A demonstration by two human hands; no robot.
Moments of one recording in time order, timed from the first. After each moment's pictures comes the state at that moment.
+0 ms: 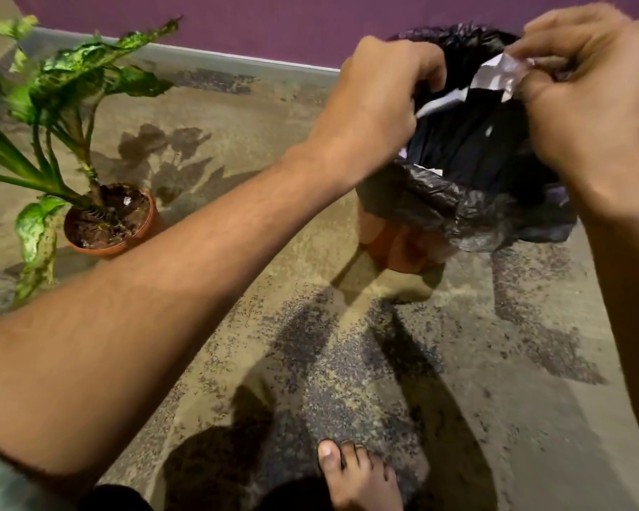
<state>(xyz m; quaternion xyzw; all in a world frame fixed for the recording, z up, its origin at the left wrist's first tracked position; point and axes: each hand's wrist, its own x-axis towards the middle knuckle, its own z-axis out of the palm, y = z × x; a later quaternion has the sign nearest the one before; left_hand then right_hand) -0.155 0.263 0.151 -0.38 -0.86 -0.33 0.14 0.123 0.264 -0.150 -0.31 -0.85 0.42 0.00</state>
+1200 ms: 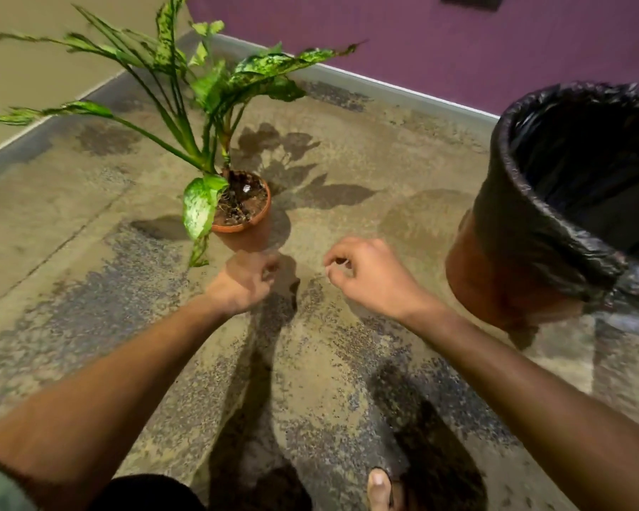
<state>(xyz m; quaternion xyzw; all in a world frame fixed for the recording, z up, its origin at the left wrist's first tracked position) -0.151 -0.008 -0.030 -0.09 -0.96 -0.22 -0.14 -0.127 0.212 0.019 0.17 -0.94 0.28 -0.04</state>
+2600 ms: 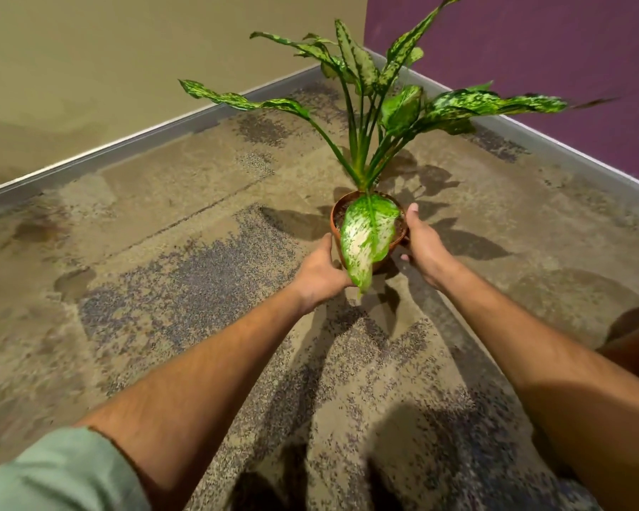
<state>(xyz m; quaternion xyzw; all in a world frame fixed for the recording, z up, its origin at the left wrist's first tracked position) -0.168 -0.070 -0.040 0.15 -0.78 -0.60 -0.10 -0.276 0.085 -0.049 -0.06 -0.77 0.60 -0.21</state>
